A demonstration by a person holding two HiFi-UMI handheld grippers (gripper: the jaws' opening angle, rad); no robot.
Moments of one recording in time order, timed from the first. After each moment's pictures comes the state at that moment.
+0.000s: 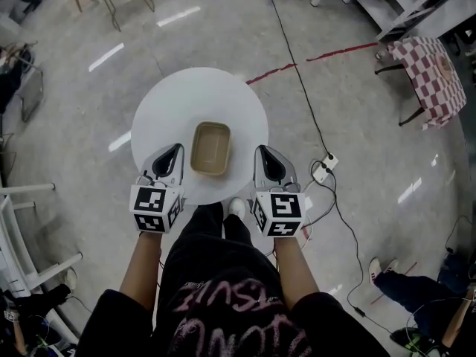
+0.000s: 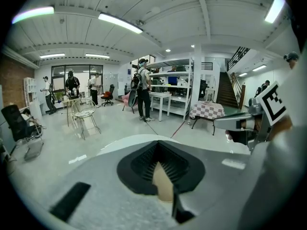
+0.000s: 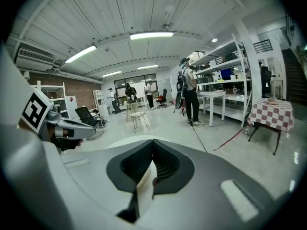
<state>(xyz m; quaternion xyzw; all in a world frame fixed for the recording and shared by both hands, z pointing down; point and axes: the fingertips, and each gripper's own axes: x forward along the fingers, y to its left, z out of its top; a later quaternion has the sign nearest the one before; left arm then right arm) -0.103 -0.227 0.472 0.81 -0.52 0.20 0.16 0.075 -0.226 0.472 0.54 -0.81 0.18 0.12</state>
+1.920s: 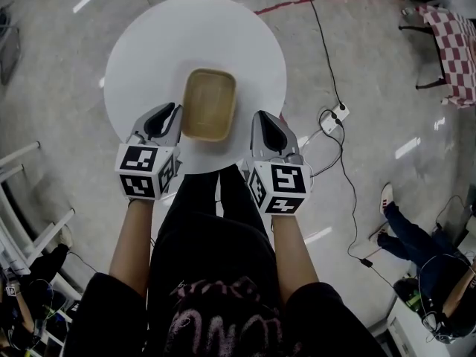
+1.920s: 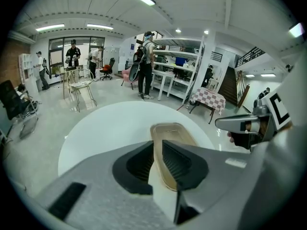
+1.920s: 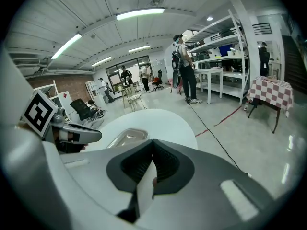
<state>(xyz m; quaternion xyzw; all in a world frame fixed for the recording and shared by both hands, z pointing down) -0.110 -0.254 0.623 0.78 -0.49 0.26 0.29 0.057 -0.249 0.607 0.53 -0.78 0.29 0.18</state>
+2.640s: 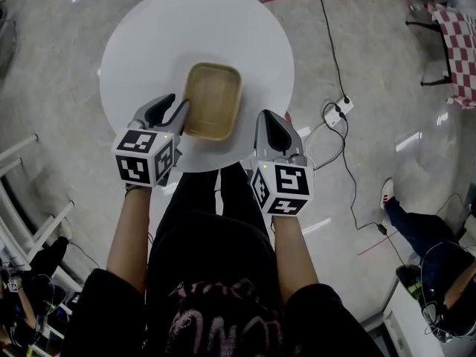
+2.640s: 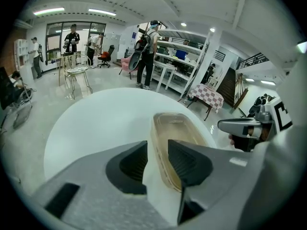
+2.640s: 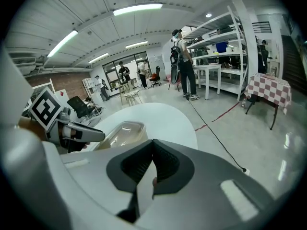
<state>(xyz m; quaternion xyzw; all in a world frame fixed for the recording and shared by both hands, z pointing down) -0.109 -0.266 0.664 0.77 -0.46 0.27 0.35 0.060 -0.251 0.636 0.53 -0.76 0.30 0.20</state>
